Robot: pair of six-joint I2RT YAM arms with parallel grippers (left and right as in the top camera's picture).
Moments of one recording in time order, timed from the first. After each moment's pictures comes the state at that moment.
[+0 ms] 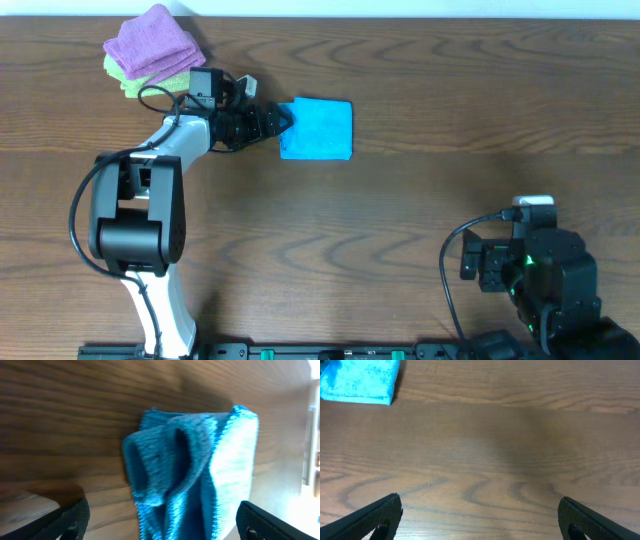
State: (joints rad) left arm -0.08 2.09 1.29 -0.25 0.71 -0.36; right arm 0.27 0.59 0.92 -1.12 0.22 0.18
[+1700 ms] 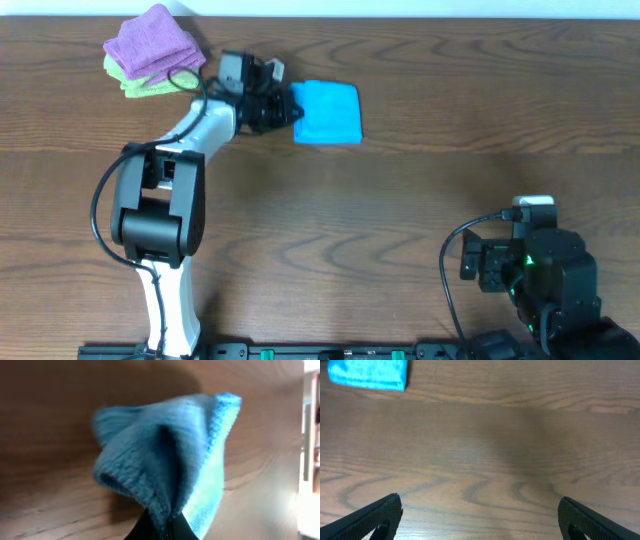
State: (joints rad) left arm -0.18 2.16 1.53 -0.37 0.65 -0.39; right arm 0.27 0.59 0.92 -1.12 0.22 0.18
